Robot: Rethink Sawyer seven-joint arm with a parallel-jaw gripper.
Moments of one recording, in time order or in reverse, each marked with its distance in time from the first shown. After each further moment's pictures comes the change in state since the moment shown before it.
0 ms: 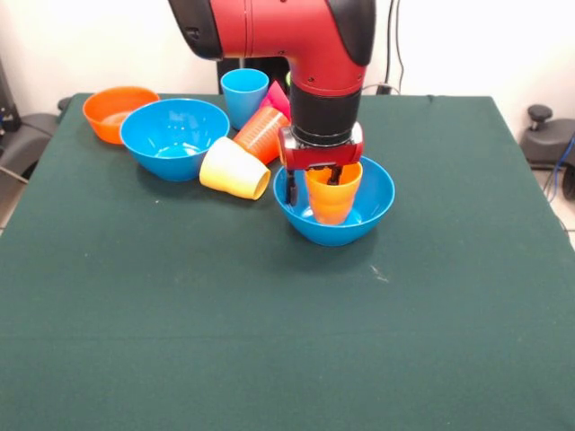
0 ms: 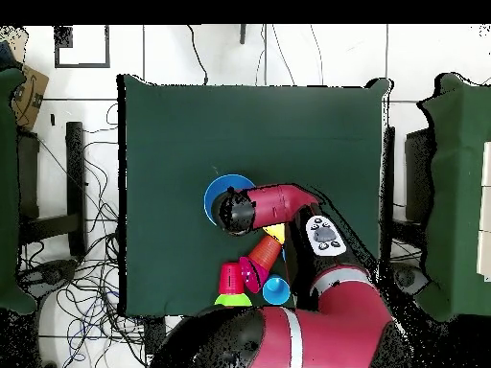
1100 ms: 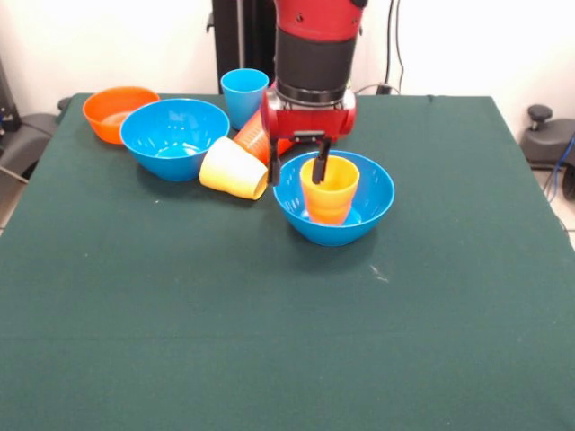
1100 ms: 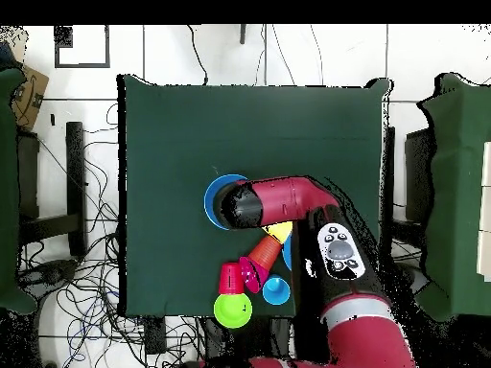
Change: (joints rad) arm -0.013 -0.168 0.002 0.030 0.001 0.000 0.000
